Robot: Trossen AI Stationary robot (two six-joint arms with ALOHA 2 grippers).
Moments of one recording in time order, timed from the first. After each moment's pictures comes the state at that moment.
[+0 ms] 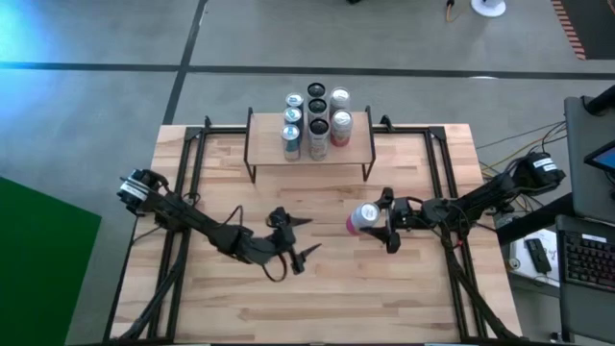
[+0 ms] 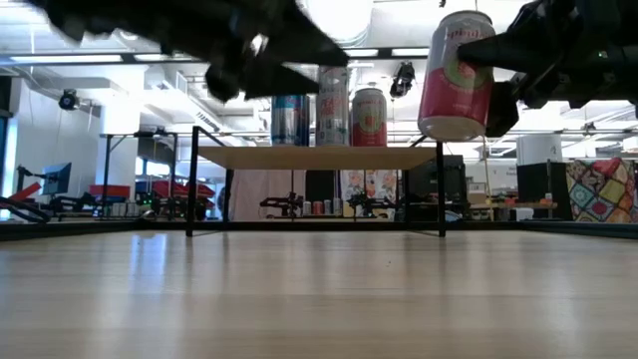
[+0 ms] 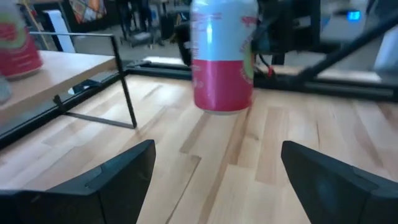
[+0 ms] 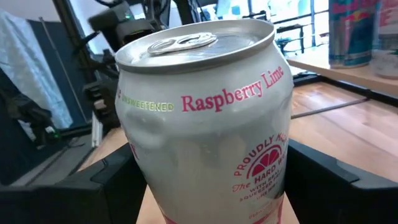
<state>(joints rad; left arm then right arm) -0.42 1.71 0.82 0.62 -0.77 -0.18 0.25 1.21 0.12 1.14 0.26 0.22</state>
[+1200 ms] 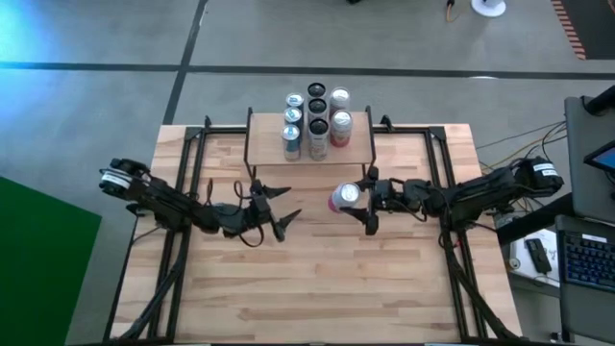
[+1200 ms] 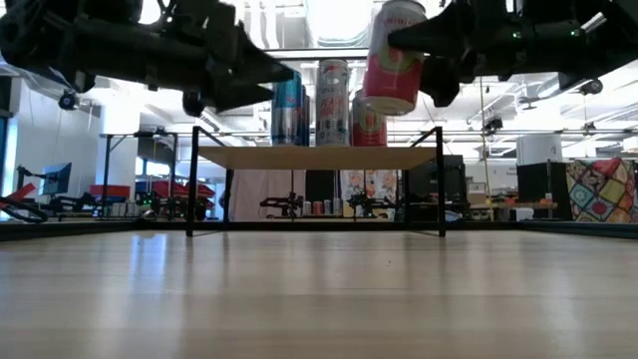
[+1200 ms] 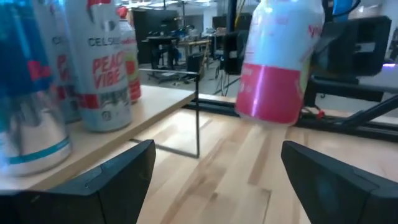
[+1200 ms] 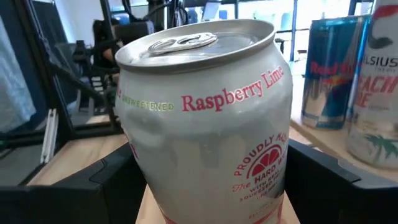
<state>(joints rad) -0.25 1.51 0.46 1.05 -0.71 -0.02 0.02 1.24 0.40 0.89 0.10 0.08</state>
